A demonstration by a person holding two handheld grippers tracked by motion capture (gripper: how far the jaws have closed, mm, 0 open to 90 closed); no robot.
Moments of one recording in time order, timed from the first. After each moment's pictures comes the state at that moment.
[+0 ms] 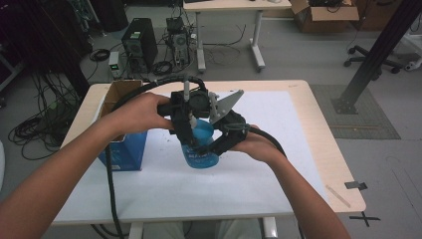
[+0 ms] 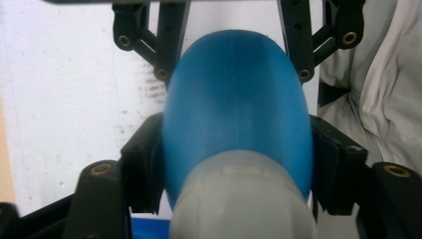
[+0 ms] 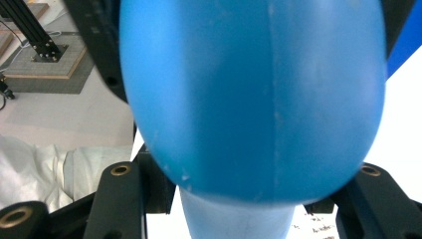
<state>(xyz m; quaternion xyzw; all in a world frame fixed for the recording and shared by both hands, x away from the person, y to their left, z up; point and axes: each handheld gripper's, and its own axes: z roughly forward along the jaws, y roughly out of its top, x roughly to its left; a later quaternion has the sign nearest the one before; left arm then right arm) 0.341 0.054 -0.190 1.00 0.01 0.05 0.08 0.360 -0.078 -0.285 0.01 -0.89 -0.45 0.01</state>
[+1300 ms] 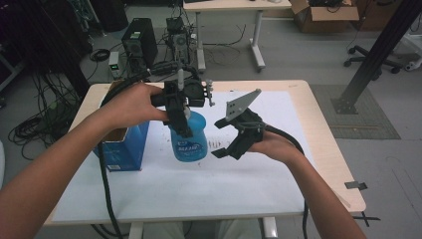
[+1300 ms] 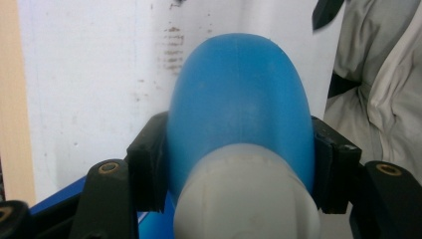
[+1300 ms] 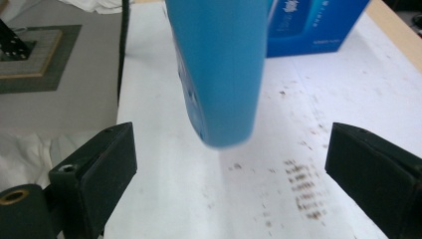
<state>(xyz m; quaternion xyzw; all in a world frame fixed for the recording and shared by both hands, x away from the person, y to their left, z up) 0.348 0.064 -0.170 0.99 0.07 0.06 0.05 0.362 -0.120 -0.283 -0.04 -0.90 -0.42 -0.02</state>
